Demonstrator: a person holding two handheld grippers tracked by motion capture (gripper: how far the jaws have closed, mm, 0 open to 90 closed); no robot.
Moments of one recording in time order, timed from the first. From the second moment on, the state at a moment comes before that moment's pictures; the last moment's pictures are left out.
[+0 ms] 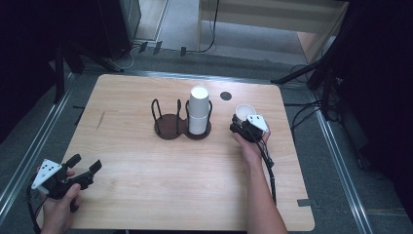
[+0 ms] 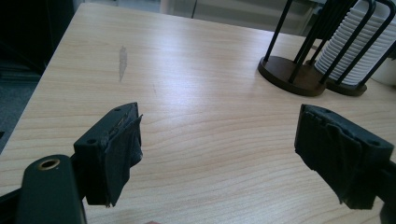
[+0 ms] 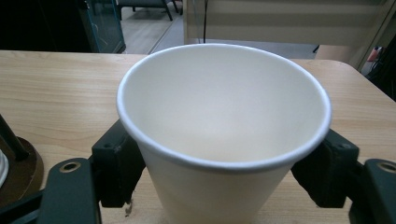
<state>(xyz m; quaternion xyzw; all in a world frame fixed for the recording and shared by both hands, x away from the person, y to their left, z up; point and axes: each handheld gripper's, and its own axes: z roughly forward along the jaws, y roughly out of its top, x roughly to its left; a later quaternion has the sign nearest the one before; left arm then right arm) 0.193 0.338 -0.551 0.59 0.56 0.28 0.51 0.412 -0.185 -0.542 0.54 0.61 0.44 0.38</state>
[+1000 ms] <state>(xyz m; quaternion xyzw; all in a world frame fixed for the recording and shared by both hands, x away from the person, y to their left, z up) 0.195 0.337 -0.551 0.59 0.55 0.28 0.51 0.394 -0.208 -0.532 0.54 0.63 0.46 0.33</state>
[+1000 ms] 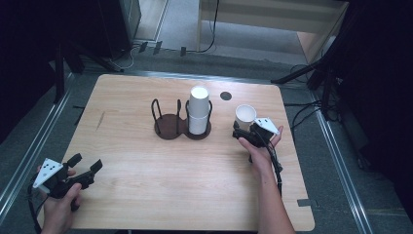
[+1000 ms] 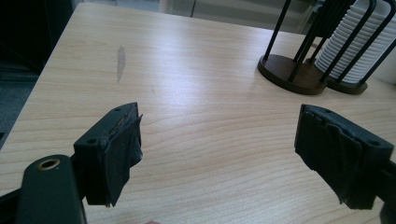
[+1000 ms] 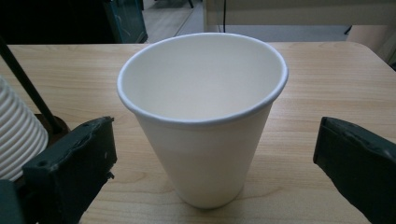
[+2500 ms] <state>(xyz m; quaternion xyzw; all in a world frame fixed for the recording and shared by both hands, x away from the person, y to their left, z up) 0.194 0.337 -0.551 0.59 0.55 0.28 0.51 0.316 -0.236 -0.487 0.49 0.62 0.50 0.34</state>
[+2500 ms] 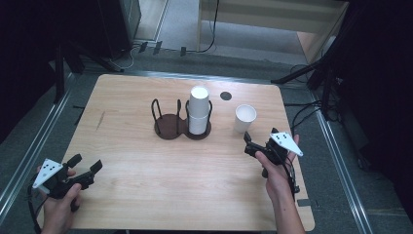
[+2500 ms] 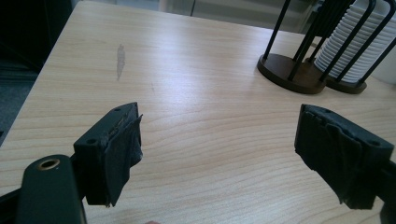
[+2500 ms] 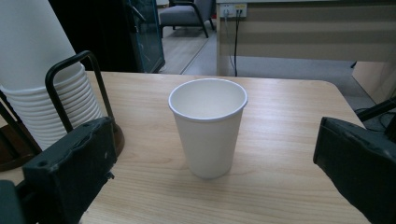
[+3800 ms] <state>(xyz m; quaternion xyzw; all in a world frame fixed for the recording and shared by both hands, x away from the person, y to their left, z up) 0.194 0.337 -0.551 0.60 0.55 0.28 0.51 0.258 -0.297 -0.490 0.51 0.60 0.49 0.38</state>
